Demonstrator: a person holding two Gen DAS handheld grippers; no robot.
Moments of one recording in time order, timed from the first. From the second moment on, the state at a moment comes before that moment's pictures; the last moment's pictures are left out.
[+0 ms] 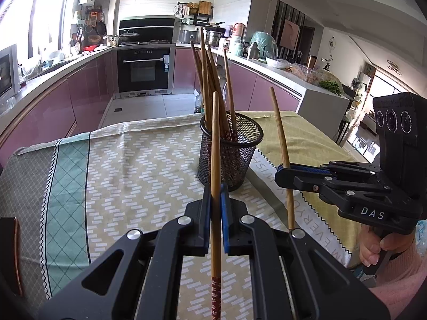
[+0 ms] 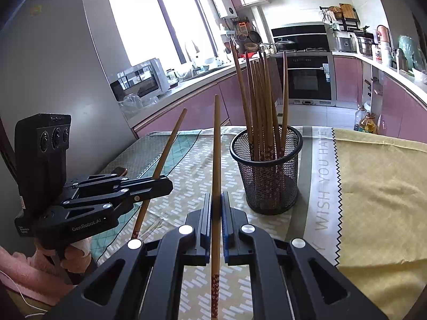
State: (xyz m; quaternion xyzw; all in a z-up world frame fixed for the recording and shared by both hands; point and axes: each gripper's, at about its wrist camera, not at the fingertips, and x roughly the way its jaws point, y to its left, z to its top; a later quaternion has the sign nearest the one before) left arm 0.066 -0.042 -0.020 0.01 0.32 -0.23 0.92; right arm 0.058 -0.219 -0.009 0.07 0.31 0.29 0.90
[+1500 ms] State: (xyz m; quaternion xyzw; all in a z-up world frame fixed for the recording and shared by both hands) left arm 0.069 -0.045 0.004 -0.01 0.28 -0.23 0.93; right arm 0.060 -0.225 0.016 0.07 0.27 0.28 0.92
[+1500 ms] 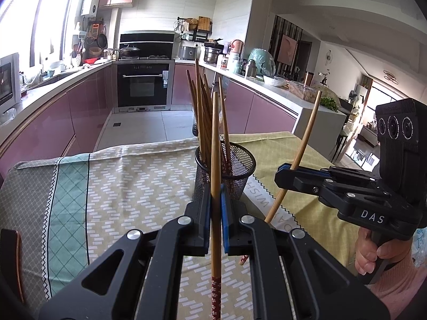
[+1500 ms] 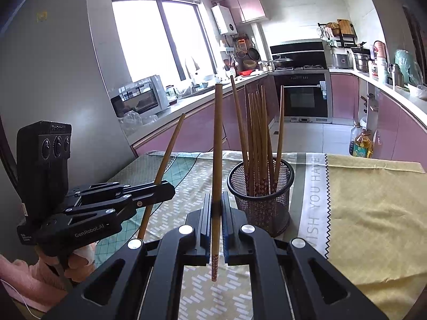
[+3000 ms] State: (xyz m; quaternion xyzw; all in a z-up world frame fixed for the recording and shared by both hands) left arm 0.092 -0.053 0.017 -0.02 0.26 -0.23 0.94; right arm 0.077 -0.229 0.027 0.06 0.26 0.27 0.93
